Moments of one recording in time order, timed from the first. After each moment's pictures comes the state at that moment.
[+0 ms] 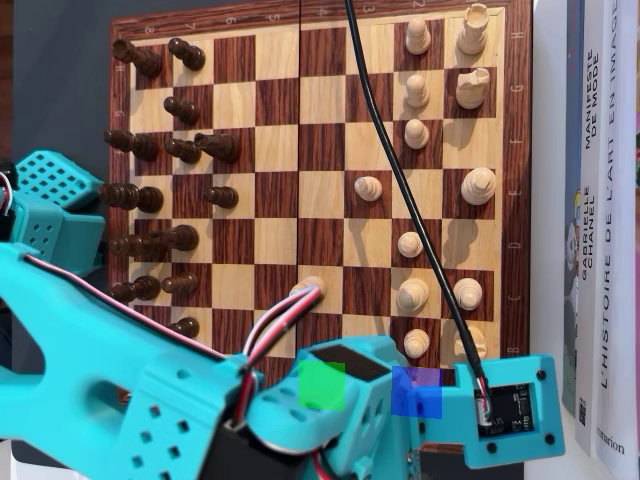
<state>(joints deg) 18.4 53.2 51.7 75.7 64.8</state>
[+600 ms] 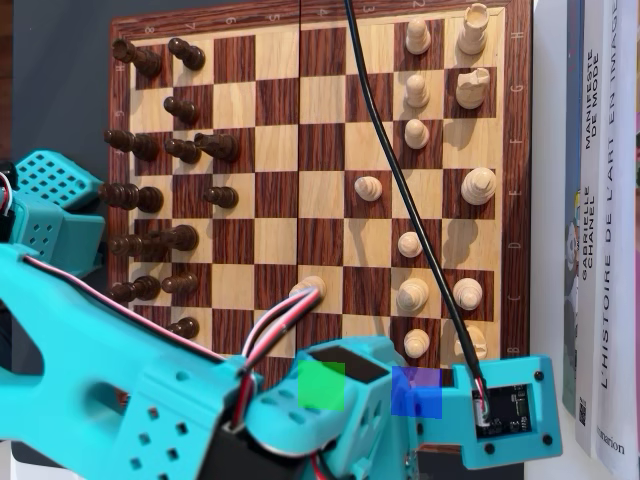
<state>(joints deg) 18.5 53.2 51.7 76.2 64.8</state>
